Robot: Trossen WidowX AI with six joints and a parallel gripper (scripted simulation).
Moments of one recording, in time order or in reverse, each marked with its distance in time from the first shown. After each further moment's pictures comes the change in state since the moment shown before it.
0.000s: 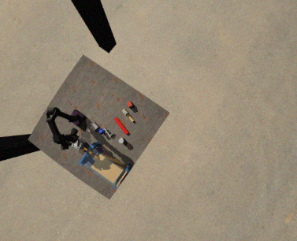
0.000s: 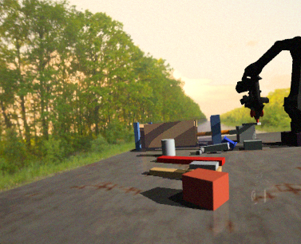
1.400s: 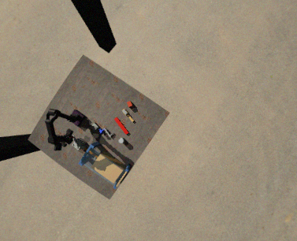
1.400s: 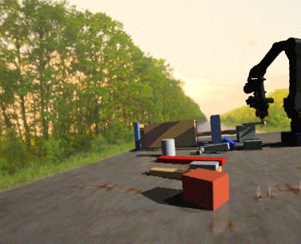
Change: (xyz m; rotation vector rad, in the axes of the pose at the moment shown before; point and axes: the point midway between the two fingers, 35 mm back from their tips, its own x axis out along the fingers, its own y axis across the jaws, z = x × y) arm -0.001 -0.035 -0.044 0.004 0.014 -0.002
